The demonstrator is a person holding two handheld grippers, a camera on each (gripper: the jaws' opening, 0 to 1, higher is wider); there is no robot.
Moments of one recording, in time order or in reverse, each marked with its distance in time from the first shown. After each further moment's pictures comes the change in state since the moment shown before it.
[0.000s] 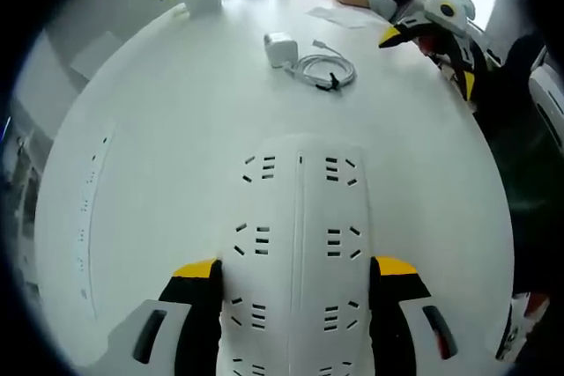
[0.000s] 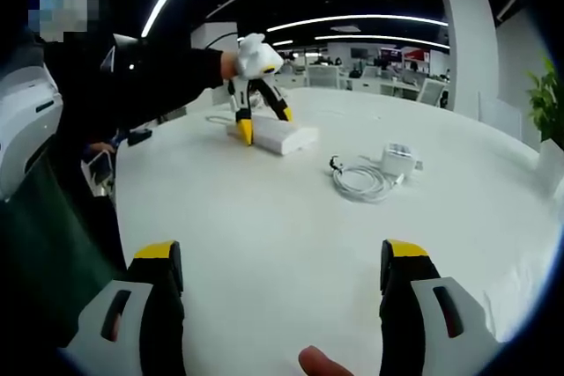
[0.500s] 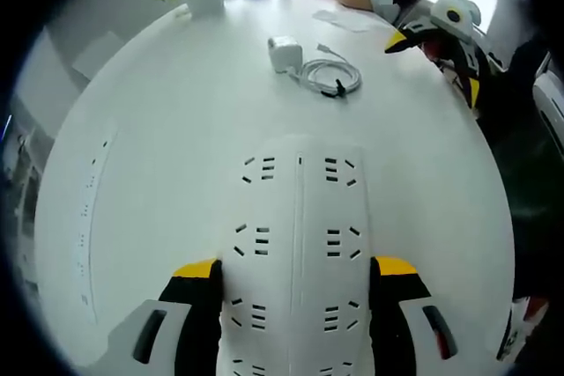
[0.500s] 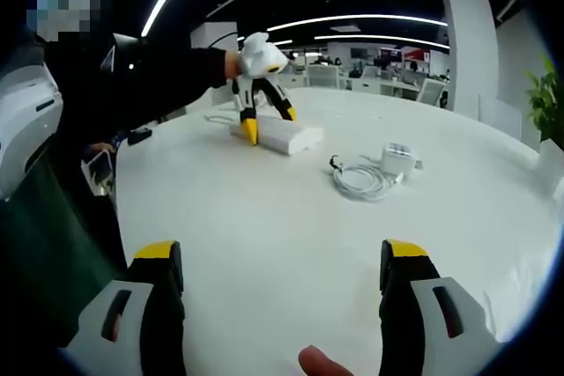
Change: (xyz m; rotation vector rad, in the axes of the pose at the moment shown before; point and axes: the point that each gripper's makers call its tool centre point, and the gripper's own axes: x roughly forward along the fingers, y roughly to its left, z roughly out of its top) left arm 0.003 0.000 0.009 -0.009 -0.010 0.003; right arm -0.001 0.001 0.000 0.000 0.001 -0.002
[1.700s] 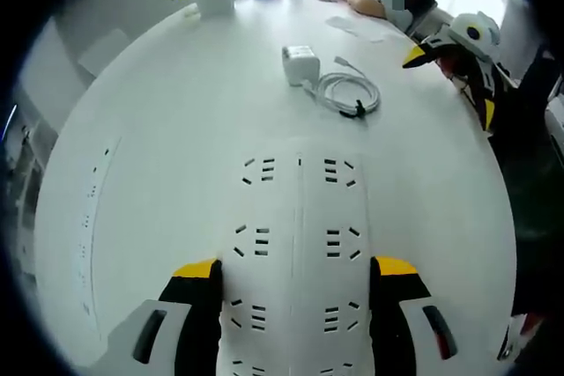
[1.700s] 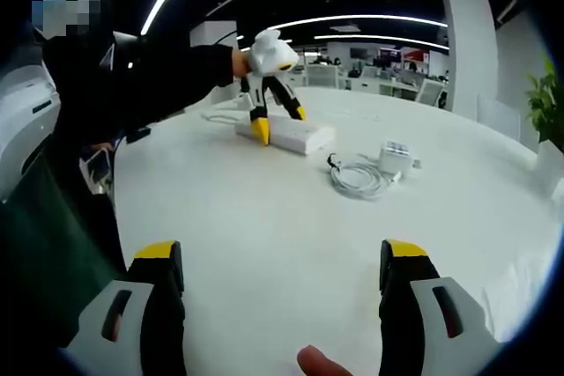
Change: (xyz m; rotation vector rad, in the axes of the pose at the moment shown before) left arm 0.011 0.010 0.023 -0.040 -0.017 0.018; right arm -0.001 0.000 -0.002 -0.005 0.001 -0.010
